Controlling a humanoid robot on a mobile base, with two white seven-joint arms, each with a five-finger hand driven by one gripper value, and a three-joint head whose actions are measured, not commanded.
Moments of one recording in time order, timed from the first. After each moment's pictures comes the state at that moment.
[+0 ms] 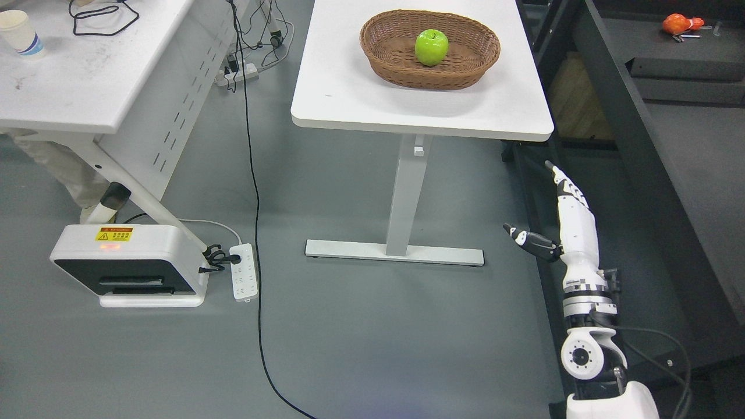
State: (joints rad) left arm -0.04 0.00 0.07 -0.10 0.04 -0.06 -0.14; right arm 0.00 -0.12 0.01 -1.65 0.73 -0.07 -0.11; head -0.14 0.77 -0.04
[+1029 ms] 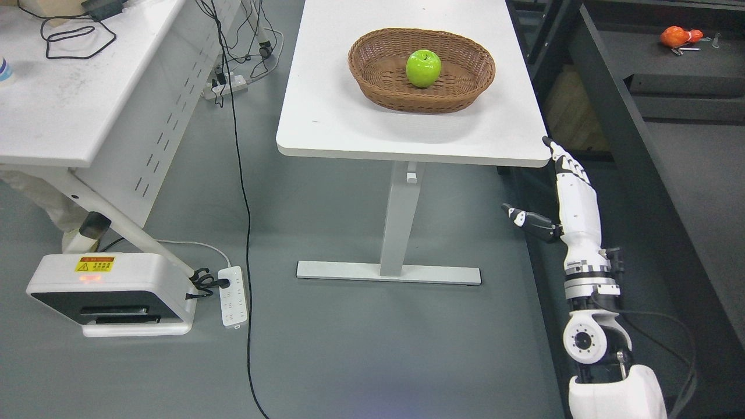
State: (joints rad) left arm -0.04 0.00 0.07 -0.10 0.04 -0.06 -0.14; right arm -0.07 -0.13 0.04 -1.68 0.75 -0.08 -0.08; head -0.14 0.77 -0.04
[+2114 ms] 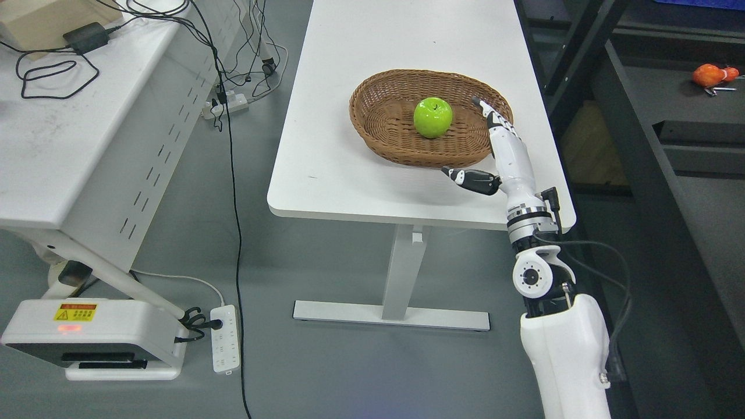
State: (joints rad) left arm -0.04 0.00 0.07 -0.10 0.04 -0.06 -0.14; right arm -0.32 -0.02 0.15 -1.45 0.76 -0.07 0.01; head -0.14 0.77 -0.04
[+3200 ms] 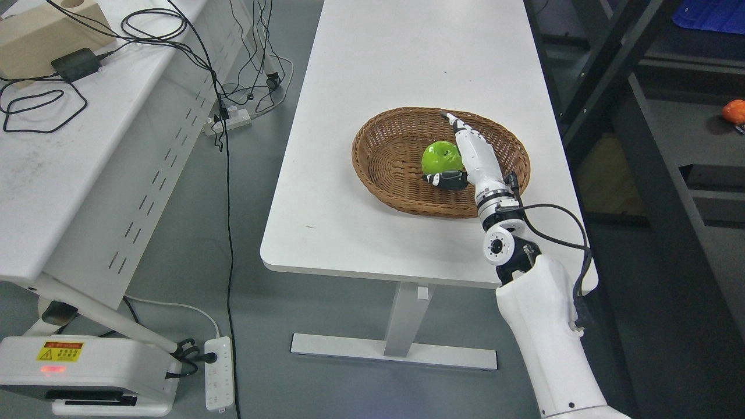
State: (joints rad) left arm -0.04 0.00 0.07 -0.10 0.04 -0.06 -0.14; right arm -0.50 0.00 0.28 -1.10 0.82 0.00 0.01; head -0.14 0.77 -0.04
